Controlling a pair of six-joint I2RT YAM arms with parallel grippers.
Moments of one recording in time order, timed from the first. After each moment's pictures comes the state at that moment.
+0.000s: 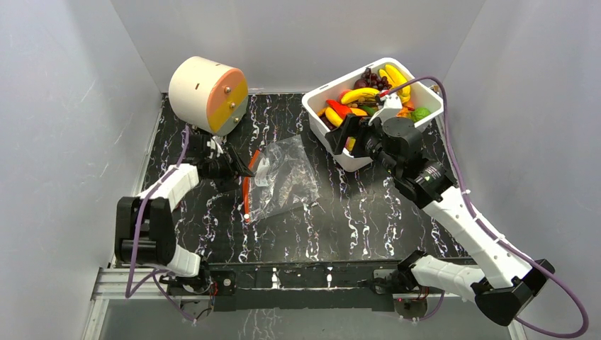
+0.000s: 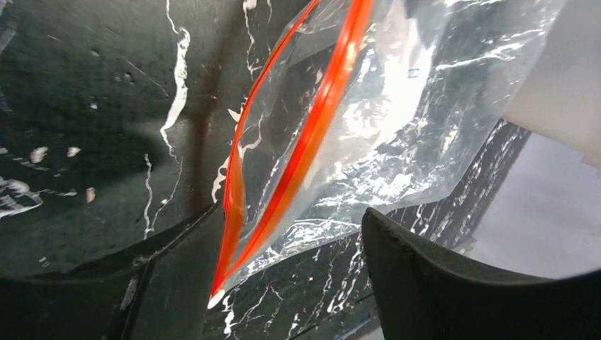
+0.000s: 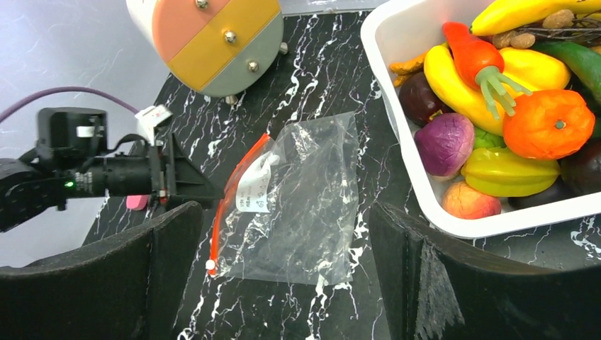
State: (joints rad) left arm -0.07 1.45 0.87 -0.45 0.43 -0.59; right arm 0.61 1.04 1.18 -0.37 0.12 0.45
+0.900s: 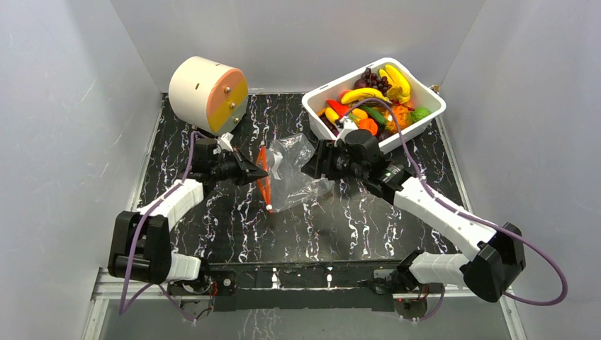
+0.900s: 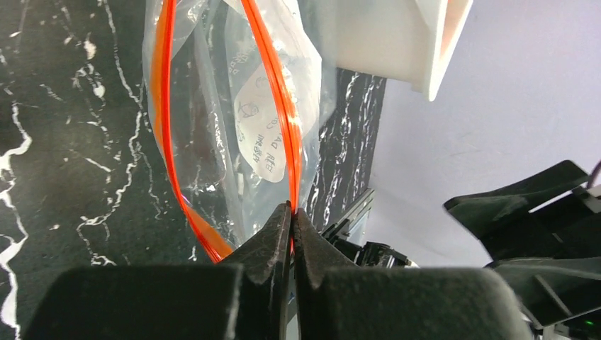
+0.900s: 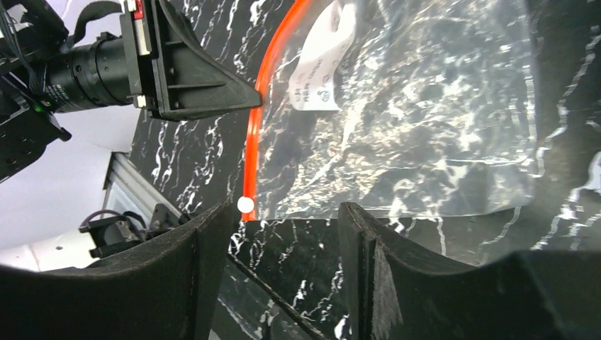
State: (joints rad) left arm -0.17 1.36 0.70 -0.03 0.70 -0.89; right arm 0.67 1.20 1.02 -0.29 -0.16 0.62
